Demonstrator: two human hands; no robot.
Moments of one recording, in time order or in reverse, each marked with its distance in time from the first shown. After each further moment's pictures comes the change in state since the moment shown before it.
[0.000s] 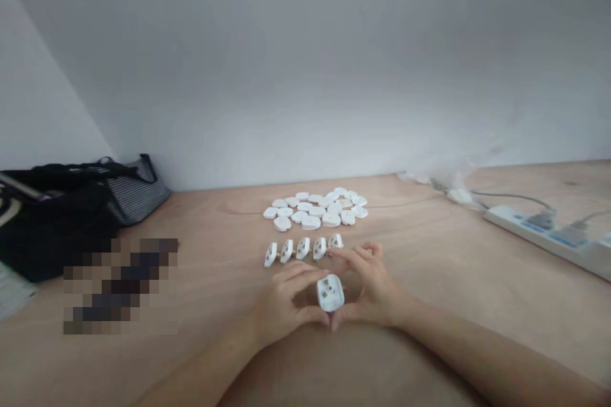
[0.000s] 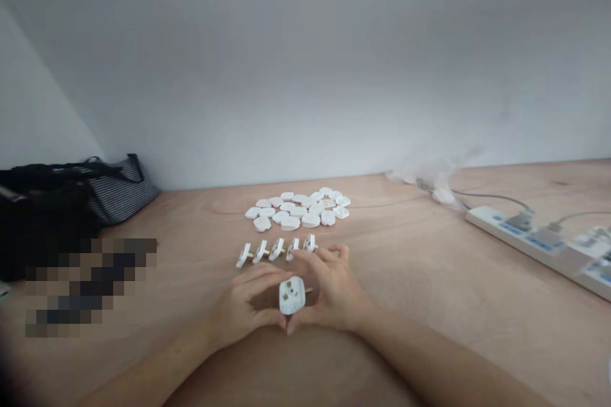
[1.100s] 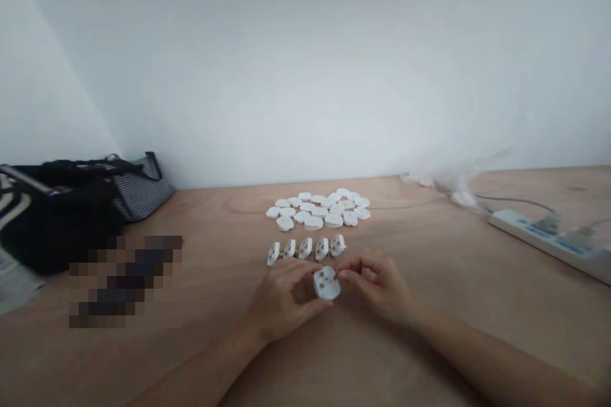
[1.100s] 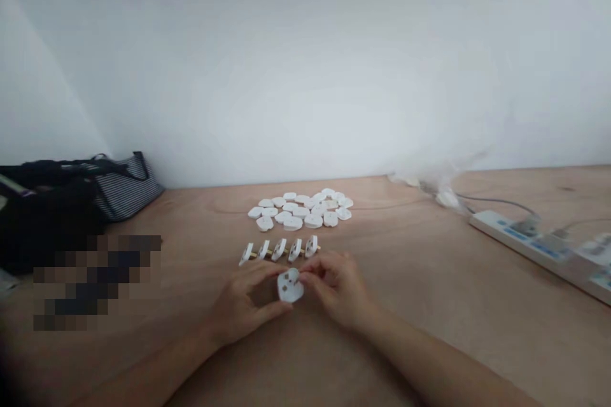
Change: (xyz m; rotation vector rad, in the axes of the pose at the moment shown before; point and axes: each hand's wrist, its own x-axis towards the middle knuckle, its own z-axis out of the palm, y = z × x) left_hand 0.002 0.010 0.000 0.137 0.061 -0.170; right_hand 0.003 -0.007 -0.011 0.309 0.041 0.279
